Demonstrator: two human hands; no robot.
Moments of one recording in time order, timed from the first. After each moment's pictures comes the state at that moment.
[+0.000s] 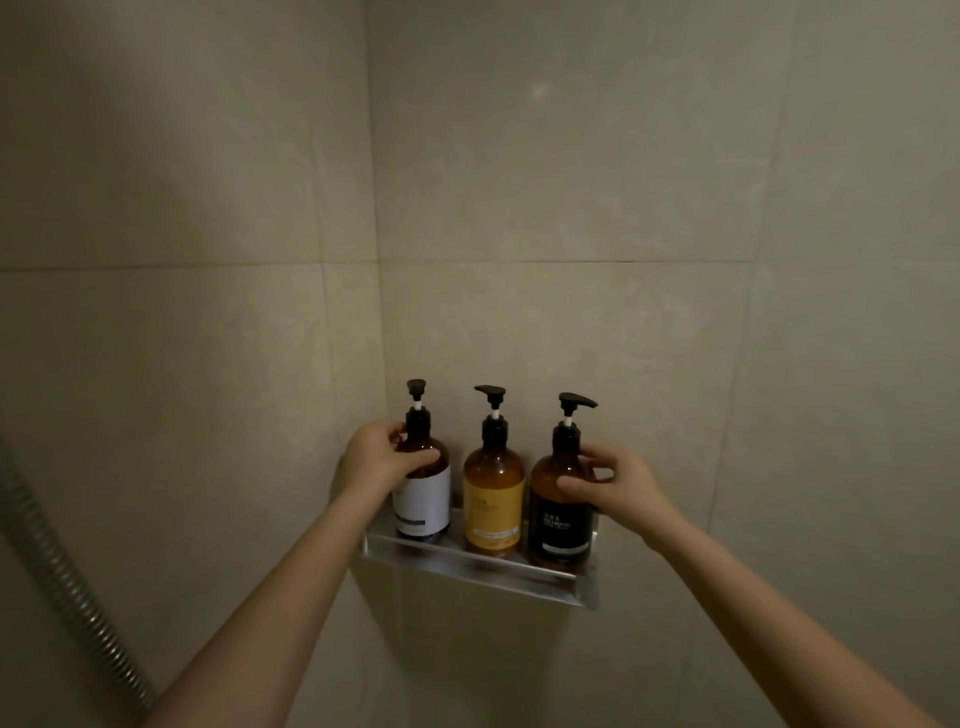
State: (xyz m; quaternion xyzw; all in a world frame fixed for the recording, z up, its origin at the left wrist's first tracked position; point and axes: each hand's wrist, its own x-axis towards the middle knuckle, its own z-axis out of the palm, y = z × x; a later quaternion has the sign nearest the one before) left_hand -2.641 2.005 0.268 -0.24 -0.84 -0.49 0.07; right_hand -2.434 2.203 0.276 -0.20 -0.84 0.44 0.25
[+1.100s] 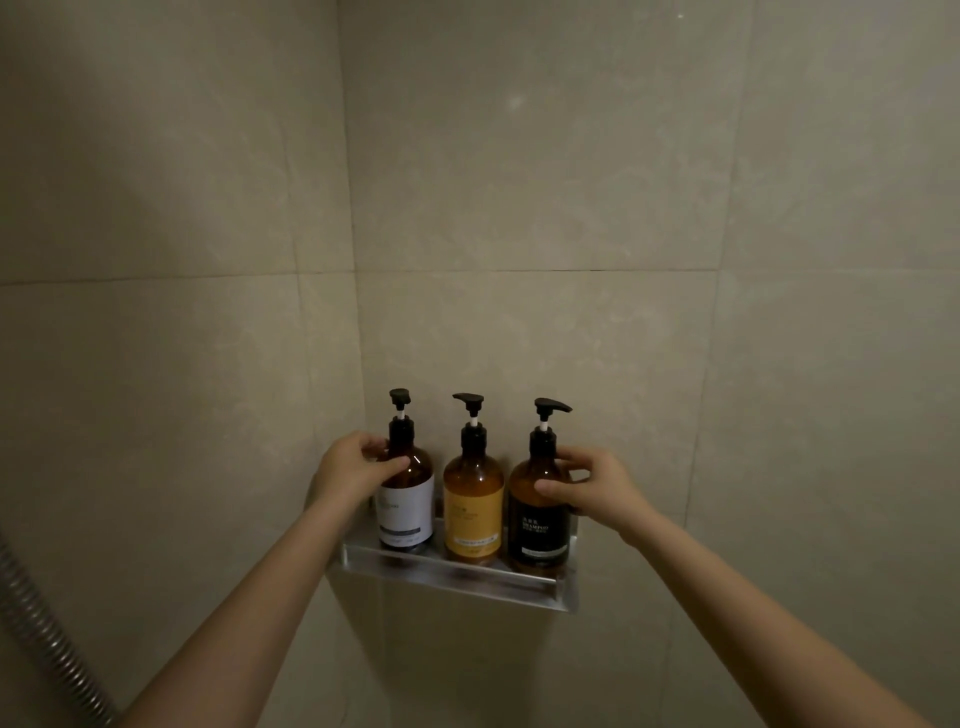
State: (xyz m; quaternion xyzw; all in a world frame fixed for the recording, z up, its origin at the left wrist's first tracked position) left_hand -2.652 2.006 0.263 -0.23 -0.82 -0.52 0.06; right_hand -2.433 2.204 0.281 -0.20 -0.85 0.42 0.24
